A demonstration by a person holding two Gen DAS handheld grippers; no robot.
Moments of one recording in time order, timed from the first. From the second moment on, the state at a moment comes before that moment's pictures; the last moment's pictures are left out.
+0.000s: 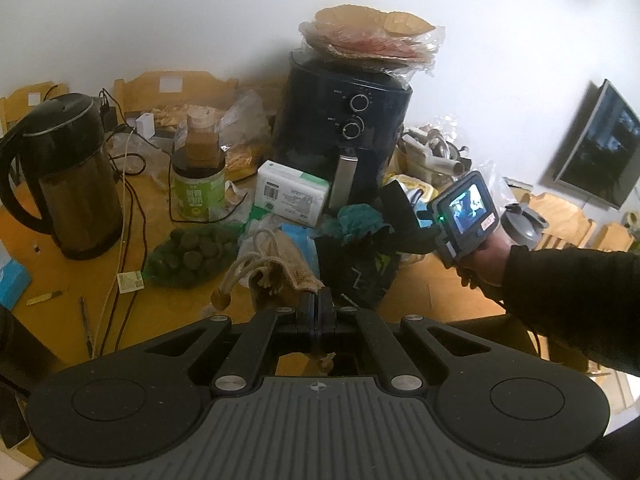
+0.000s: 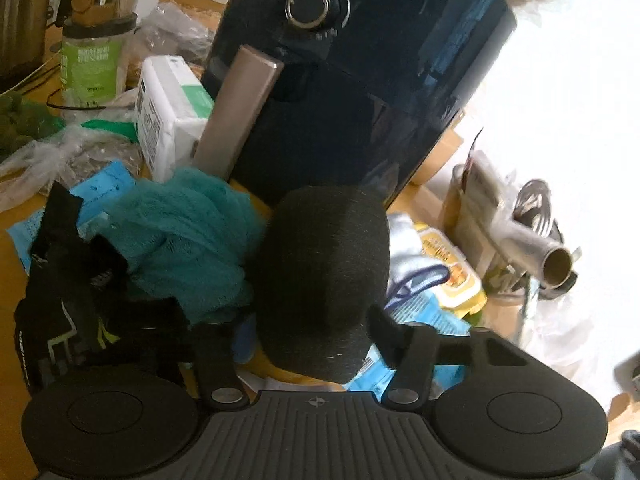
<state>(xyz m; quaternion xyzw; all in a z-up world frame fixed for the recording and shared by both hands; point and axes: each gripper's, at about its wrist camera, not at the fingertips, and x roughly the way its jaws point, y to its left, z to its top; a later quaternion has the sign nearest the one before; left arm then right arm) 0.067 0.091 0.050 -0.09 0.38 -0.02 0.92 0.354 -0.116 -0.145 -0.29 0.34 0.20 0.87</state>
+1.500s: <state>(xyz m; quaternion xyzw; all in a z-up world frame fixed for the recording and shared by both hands) 0.062 0.062 0.068 -0.08 0.35 -0.08 0.93 0.259 -0.280 -0.110 0.00 0.56 0.13 0.81</state>
